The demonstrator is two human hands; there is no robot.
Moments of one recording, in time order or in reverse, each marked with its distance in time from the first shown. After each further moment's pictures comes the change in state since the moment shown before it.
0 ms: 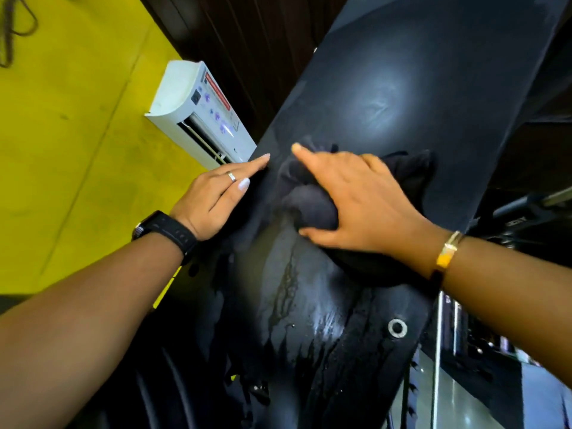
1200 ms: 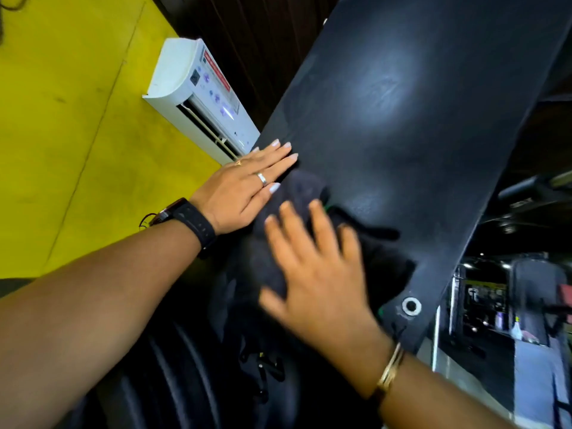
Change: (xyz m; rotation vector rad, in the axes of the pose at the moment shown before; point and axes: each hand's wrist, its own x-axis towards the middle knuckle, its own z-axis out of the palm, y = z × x) left_hand -0.001 0.001 0.013 0.338 -0.209 0.163; right_hand -0.050 -0.128 0.028 -0.070 -0.009 0.251
